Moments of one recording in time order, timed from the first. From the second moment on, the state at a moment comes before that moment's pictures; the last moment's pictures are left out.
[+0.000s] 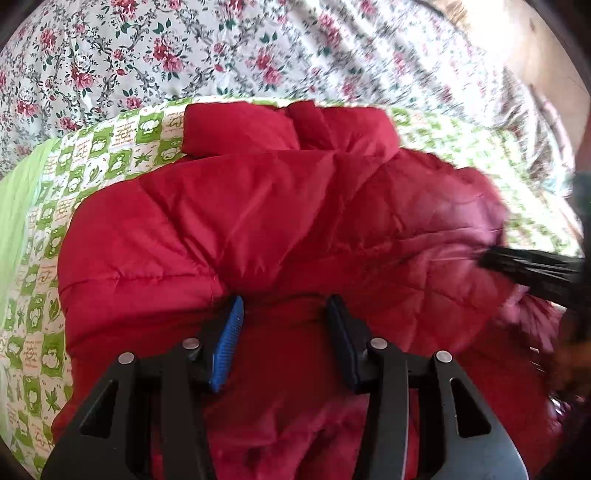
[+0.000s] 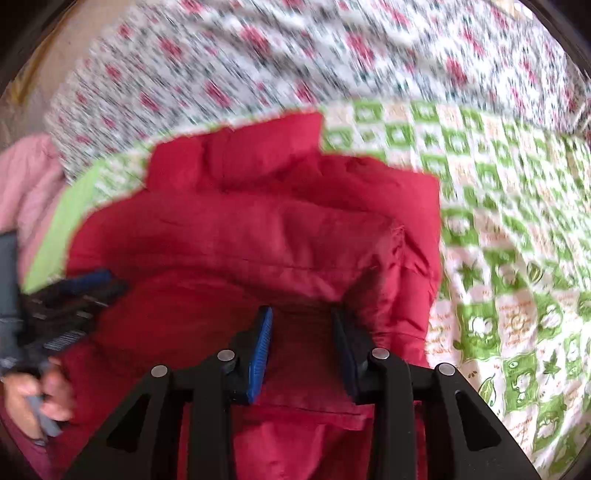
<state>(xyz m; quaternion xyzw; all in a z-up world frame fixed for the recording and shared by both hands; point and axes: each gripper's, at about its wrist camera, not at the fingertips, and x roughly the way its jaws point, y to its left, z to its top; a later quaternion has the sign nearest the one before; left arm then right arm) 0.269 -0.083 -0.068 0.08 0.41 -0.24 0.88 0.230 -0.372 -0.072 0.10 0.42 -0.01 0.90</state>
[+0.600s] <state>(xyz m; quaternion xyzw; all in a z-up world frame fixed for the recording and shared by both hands) 0.273 -0.030 -0.082 0.06 0.42 -0.19 0.88 0.235 -0.376 -0.074 0.11 0.41 0.00 0.91</state>
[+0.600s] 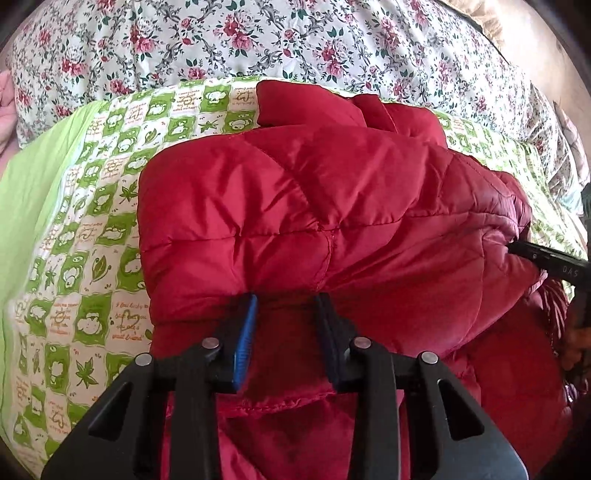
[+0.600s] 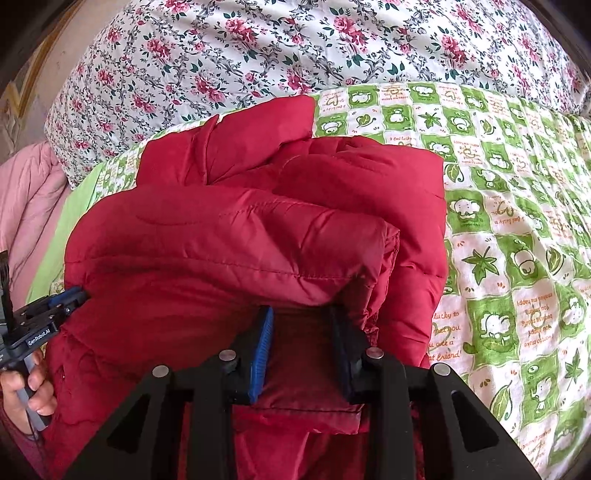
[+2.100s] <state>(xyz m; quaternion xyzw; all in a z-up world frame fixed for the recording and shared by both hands) 0.090 0.125 -0.084 -0.03 0.49 -0.16 0.86 -0.010 -0.417 -0.050 0.19 0.43 -0.01 0.88</state>
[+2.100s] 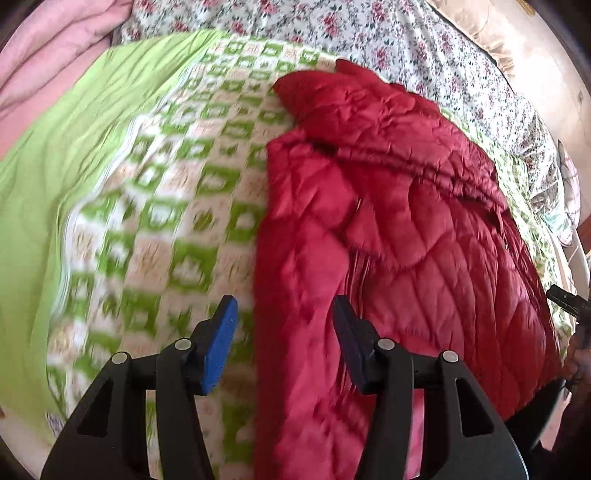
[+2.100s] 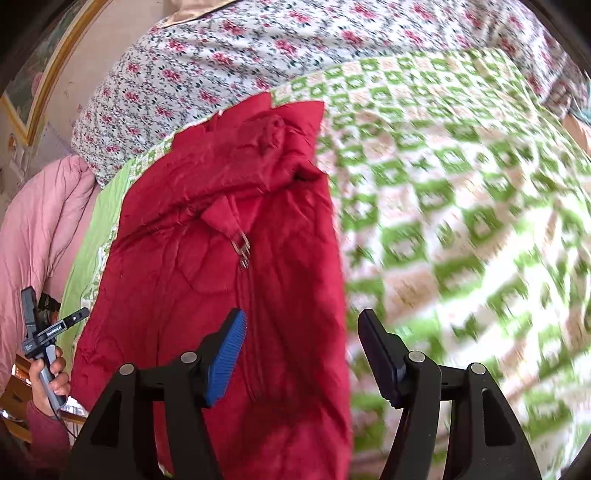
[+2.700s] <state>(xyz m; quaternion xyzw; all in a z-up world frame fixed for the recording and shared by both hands) 0.017 0.123 -0.107 -0.02 0.52 -0.21 0.83 -0.066 -0.376 -0.076 0.18 0.50 0.09 0.84</state>
